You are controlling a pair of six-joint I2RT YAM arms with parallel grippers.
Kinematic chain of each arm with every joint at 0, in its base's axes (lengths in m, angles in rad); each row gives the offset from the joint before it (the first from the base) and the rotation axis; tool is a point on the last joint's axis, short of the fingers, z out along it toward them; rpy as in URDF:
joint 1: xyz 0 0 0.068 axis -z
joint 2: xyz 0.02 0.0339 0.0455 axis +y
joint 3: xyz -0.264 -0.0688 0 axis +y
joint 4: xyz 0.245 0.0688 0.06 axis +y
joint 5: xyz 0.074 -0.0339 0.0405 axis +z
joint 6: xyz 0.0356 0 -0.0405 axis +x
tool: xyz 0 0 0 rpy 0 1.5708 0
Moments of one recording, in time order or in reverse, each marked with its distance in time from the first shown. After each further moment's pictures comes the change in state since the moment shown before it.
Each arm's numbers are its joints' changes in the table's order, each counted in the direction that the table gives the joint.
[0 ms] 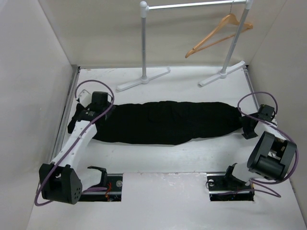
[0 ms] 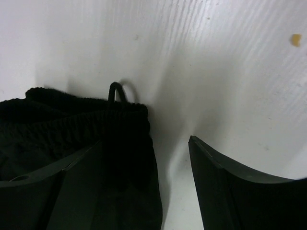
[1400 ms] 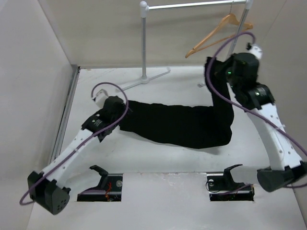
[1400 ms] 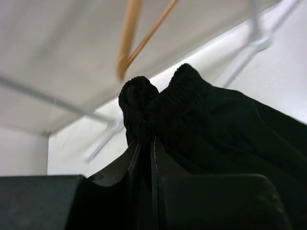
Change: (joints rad) left arm 0.401 -0.093 -0.034 0.042 -0.024 -0.080; right arm -0.789 -0.138 -0.869 0.269 -0.333 -0.180
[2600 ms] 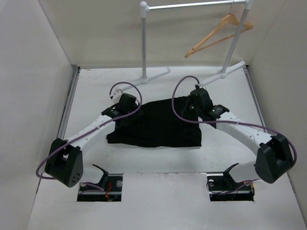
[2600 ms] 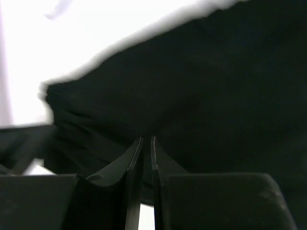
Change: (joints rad) left arm -0.042 0.269 0.006 -0.165 -0.134 0.056; right arm -0.314 0.153 0.488 -0.256 0.216 0.120
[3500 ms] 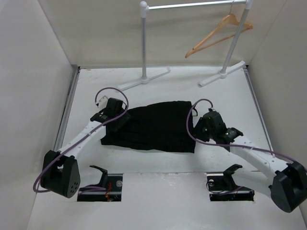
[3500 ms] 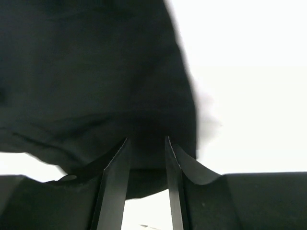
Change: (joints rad) left arm -0.177 -0.092 0.180 0.026 -0.014 -0.014; right arm 0.065 -0.354 0.532 0.030 0.083 0.098
